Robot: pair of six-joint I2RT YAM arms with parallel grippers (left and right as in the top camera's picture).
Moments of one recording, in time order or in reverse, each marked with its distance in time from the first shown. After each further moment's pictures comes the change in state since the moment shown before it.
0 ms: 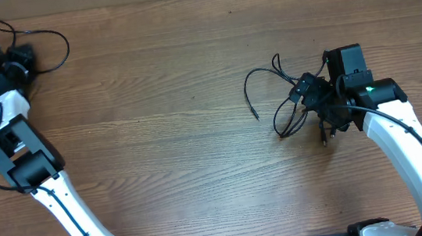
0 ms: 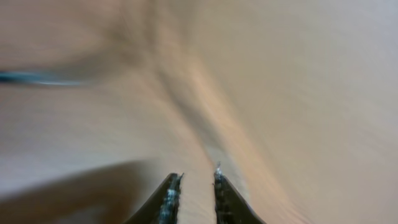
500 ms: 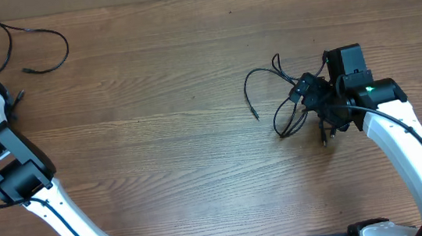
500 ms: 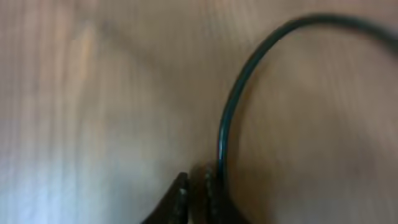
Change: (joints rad) left arm 0.054 -0.169 -0.003 -0.887 -1.070 -0.081; right arm 0.000 0.000 0.000 0.000 0.000 0.000
